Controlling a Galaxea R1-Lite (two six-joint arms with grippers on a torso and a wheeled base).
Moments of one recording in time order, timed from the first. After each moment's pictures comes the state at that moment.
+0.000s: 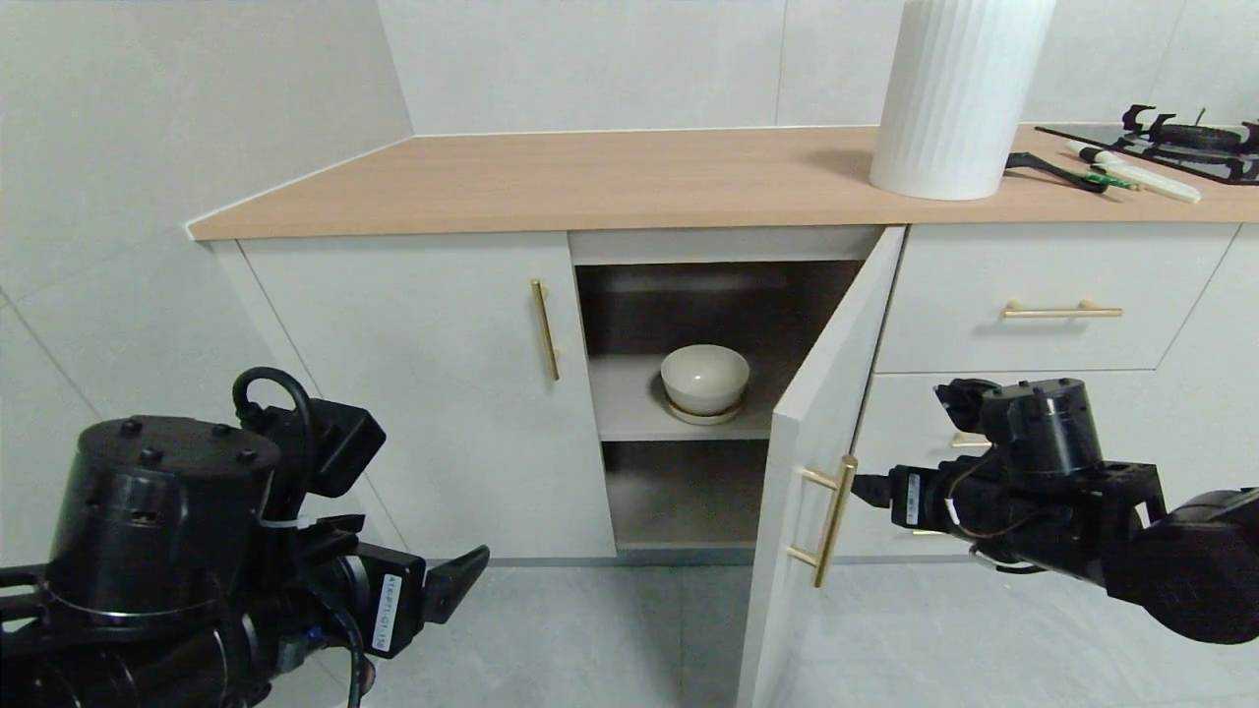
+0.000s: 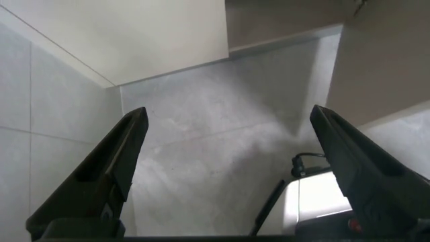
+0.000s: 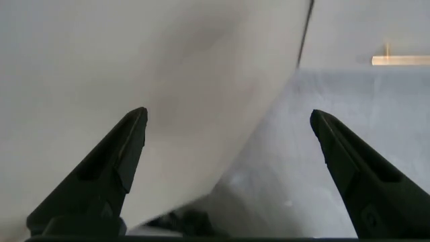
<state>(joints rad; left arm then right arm) -0.60 1.35 -0.58 -0.14 0.38 -0.16 0.40 1.84 -0.68 -0.62 -0.10 0.36</state>
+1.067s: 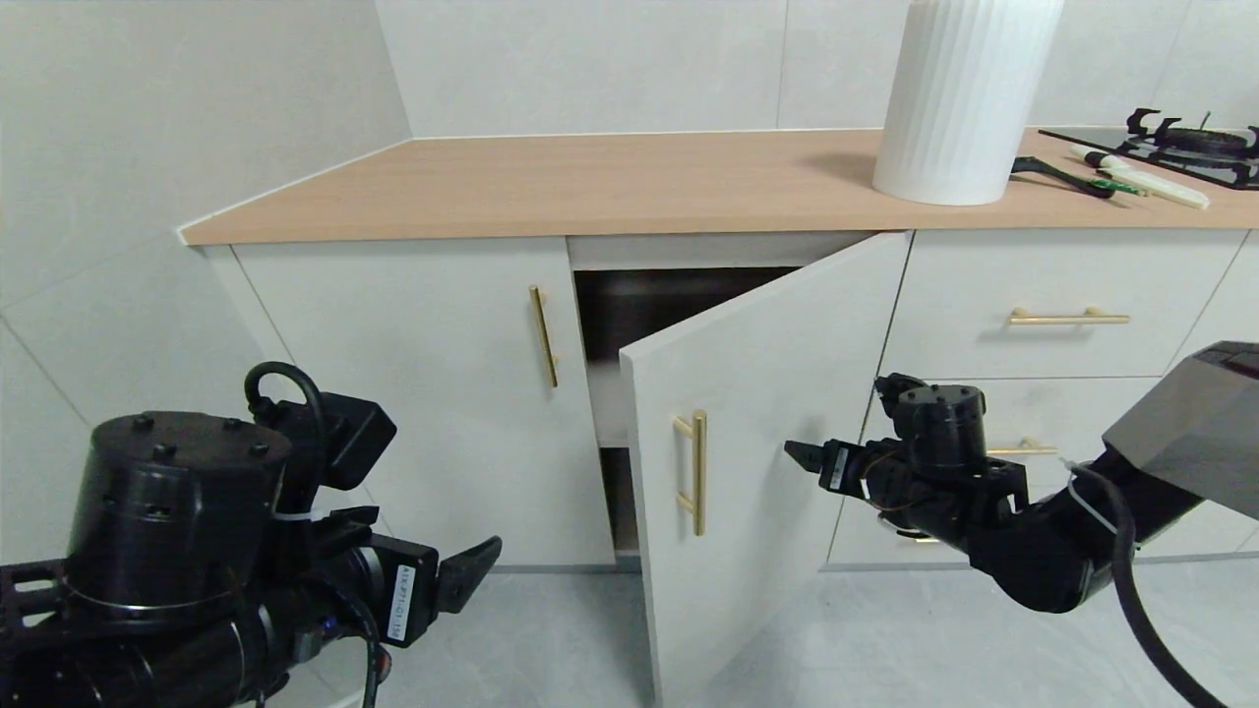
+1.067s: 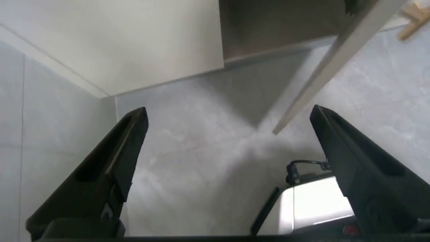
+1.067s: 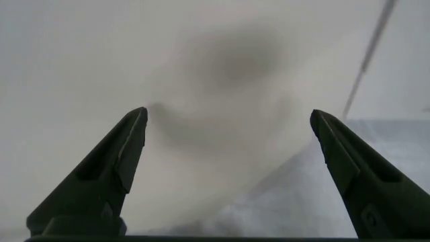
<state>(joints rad) -0.60 1.37 -0.58 -0.19 0.37 -0.16 0.42 2.13 -0.84 -0.91 -0.10 0.46</state>
